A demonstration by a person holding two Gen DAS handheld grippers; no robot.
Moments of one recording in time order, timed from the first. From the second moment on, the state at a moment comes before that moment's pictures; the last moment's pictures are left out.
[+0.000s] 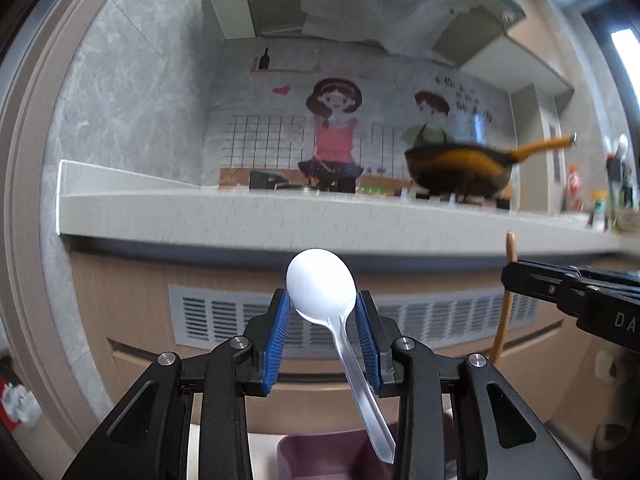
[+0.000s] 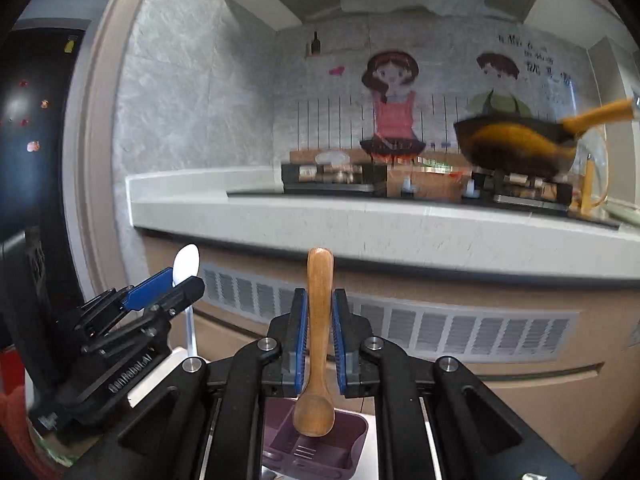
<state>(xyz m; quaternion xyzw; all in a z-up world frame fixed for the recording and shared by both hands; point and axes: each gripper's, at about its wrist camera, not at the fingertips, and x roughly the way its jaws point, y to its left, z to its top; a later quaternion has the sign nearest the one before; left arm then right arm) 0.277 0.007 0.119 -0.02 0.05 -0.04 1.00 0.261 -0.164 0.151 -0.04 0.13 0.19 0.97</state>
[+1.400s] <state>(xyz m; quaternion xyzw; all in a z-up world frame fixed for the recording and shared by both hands) 0.245 0.046 0.042 -0.09 0.32 -0.10 0.94 0.211 -0.201 0.023 -0.02 0.36 0.19 0.91</state>
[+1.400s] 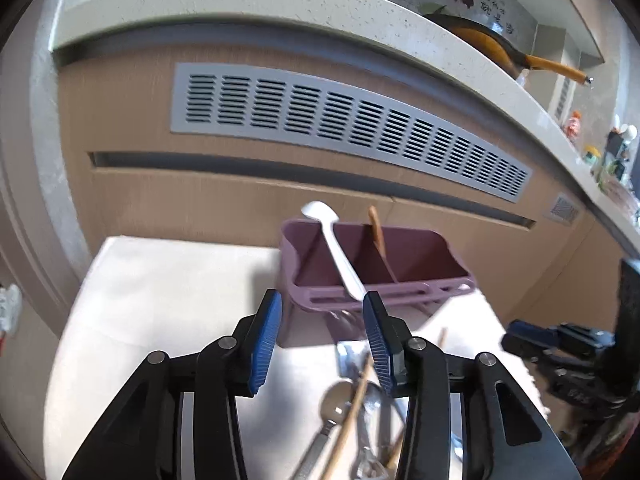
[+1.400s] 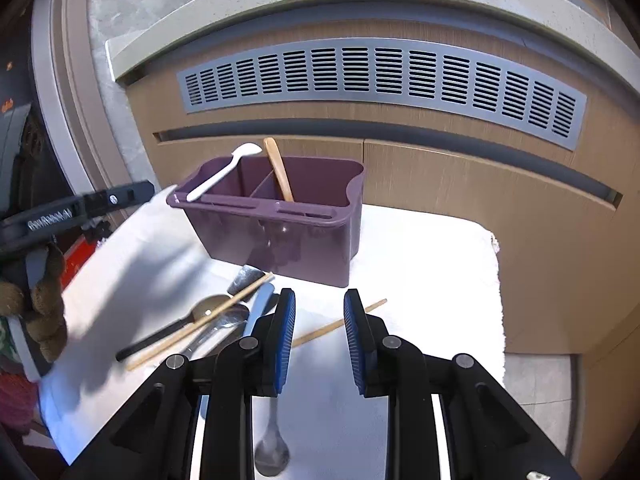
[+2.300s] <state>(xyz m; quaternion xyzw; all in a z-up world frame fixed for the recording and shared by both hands) 0.228 0.181 -0.020 -0.19 0.35 -0.07 0.92 0.422 -0.041 0.017 -0.02 0.53 0.18 0.83</state>
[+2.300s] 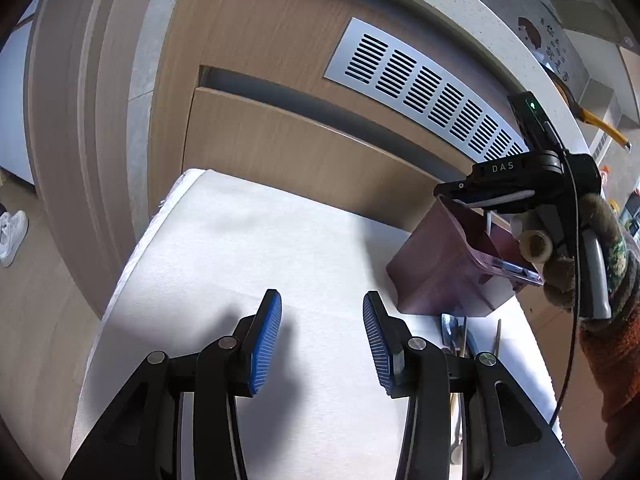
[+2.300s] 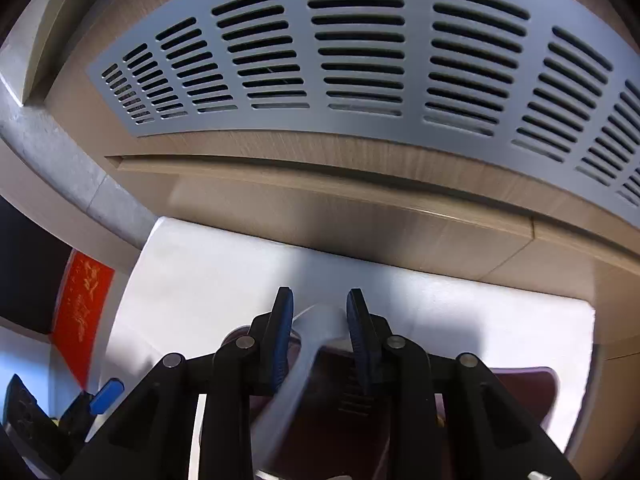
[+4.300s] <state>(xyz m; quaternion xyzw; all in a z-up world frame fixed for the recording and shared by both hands) 0.234 0.133 -0.023 -0.19 0.39 -0.10 0.89 0.360 -0.058 0.031 0.00 0.51 0.31 0.80</state>
